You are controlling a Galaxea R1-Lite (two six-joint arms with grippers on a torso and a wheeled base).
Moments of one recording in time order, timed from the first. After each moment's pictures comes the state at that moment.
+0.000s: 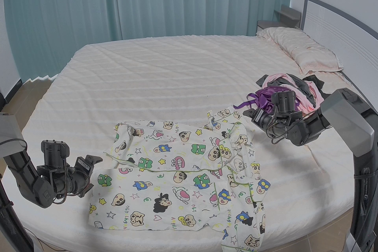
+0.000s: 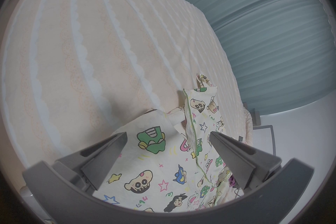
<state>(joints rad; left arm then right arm) -0.01 1.97 -0.32 -0.97 -0.10 -1.12 0.25 2.39 -1.37 -0.54 -0.01 0.73</state>
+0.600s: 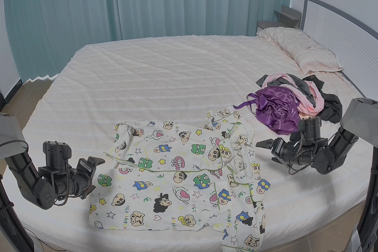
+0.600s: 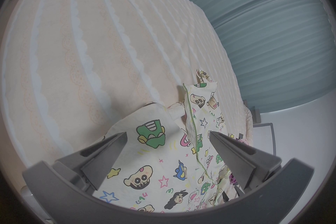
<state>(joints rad) -0.04 1.97 -0.31 -0.97 -0.10 -1.13 0.16 2.22 -0.79 -0.82 0.29 0.72</state>
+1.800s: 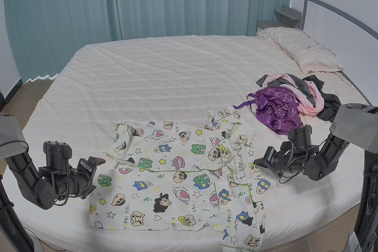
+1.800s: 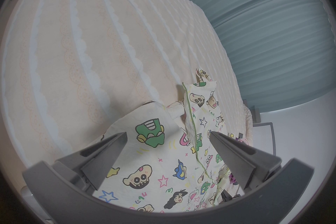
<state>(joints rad) -0.04 1.97 -0.31 -0.97 -0.10 -1.13 0.22 2.29 -0.78 -0.83 0.35 0.83</state>
